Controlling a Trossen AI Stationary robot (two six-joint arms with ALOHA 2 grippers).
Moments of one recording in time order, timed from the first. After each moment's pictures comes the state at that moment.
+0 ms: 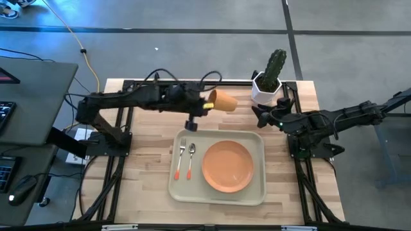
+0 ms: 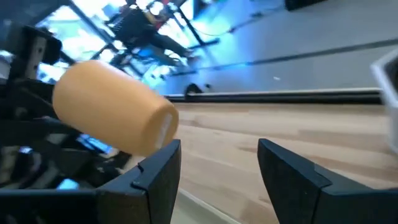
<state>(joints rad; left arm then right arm) 0.09 1.60 1.66 -0.74 -0.20 0.56 0.23 0.83 0.80 -0.42 0.90 1.00</state>
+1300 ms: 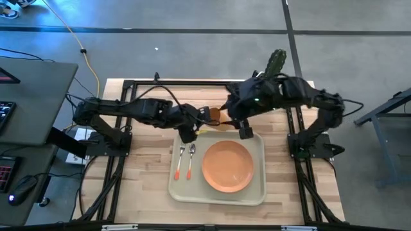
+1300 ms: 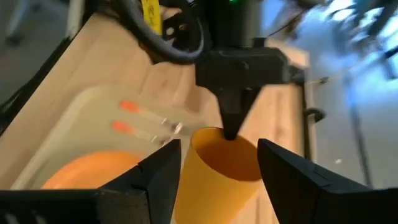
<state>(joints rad) -0.10 1.58 1.65 -0.85 -0.44 1.62 0.06 1.65 2.16 -1.19 0.05 -0.30</state>
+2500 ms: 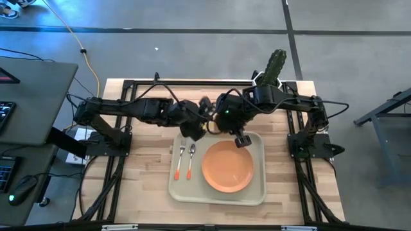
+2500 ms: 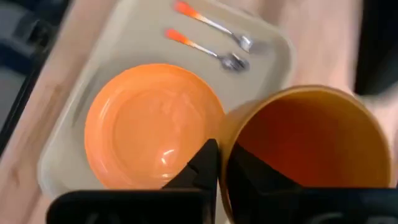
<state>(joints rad) -0.08 1.60 1.65 -0.70 -0.37 1.23 0.02 1.82 2.14 -1.46 -0.11 -0.32</state>
